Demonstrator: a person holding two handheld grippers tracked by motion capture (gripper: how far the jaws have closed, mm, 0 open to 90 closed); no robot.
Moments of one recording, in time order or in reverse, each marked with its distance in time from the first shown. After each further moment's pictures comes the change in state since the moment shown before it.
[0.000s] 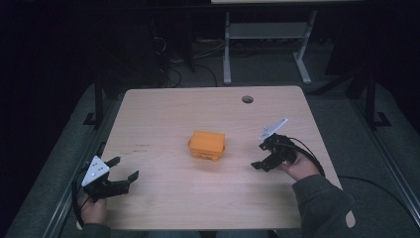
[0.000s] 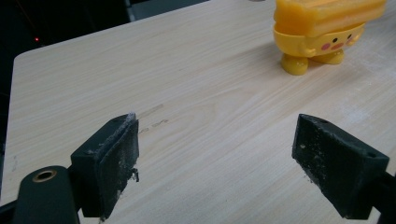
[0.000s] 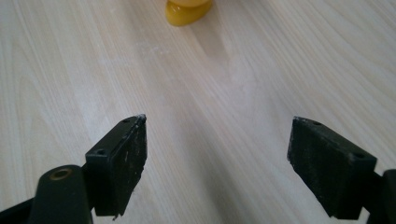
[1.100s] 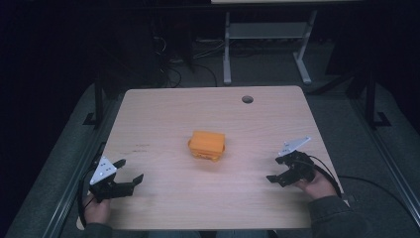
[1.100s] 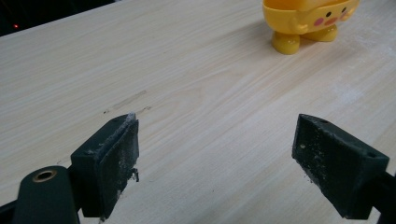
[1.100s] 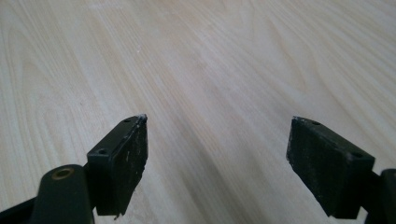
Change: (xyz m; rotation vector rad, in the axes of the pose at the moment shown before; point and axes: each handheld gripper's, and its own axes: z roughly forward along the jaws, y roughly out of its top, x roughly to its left) left arm -0.006 -0.002 0.010 0.076 -0.040 0.032; right arm 0.008 -0.069 -0.008 -0.044 -0.025 0.108
